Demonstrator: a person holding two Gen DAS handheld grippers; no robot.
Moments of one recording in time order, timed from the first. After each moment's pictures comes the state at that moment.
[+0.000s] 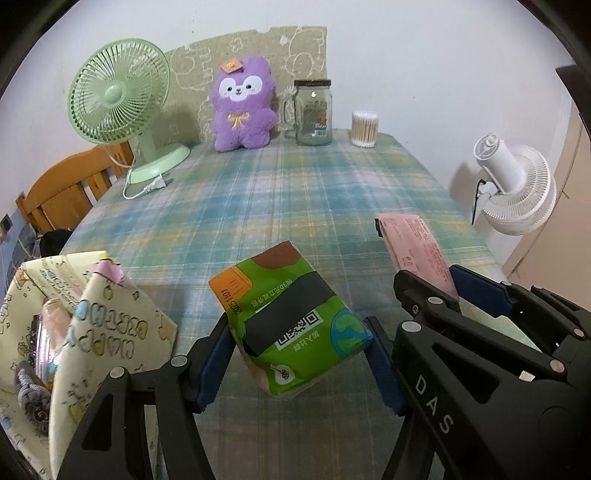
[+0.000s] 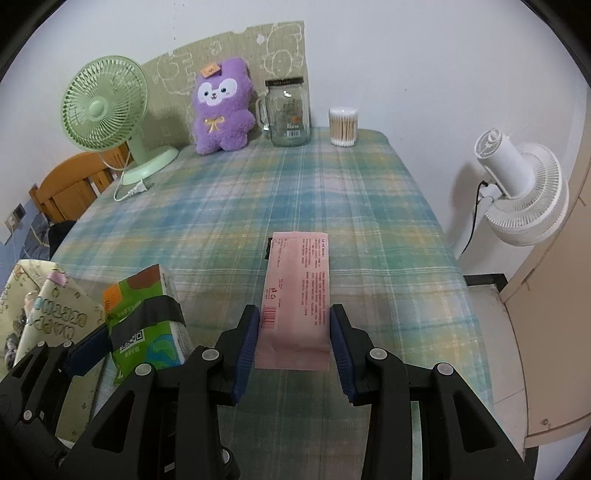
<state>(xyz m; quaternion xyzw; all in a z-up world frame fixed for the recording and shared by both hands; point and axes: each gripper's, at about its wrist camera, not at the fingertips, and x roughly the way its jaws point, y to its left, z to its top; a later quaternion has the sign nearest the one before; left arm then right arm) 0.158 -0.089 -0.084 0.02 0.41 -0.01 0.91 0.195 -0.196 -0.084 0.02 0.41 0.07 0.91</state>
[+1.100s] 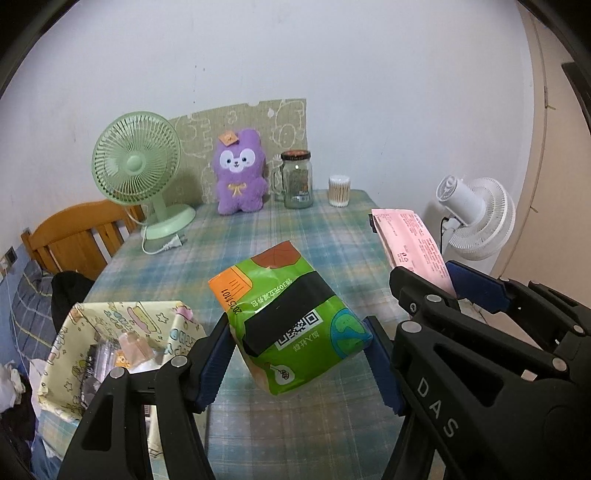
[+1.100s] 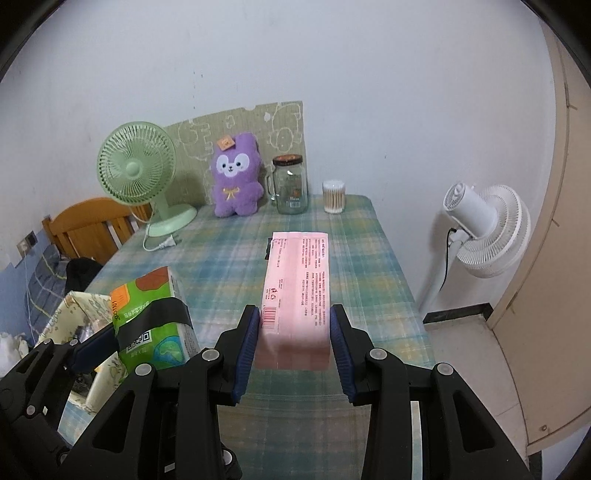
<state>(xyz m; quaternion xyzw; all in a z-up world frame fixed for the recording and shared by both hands) 0.088 -0.080 -0.001 0.04 0.32 -0.04 0.94 0.113 -0.198 0.006 0.03 0.31 0.06 0.95</state>
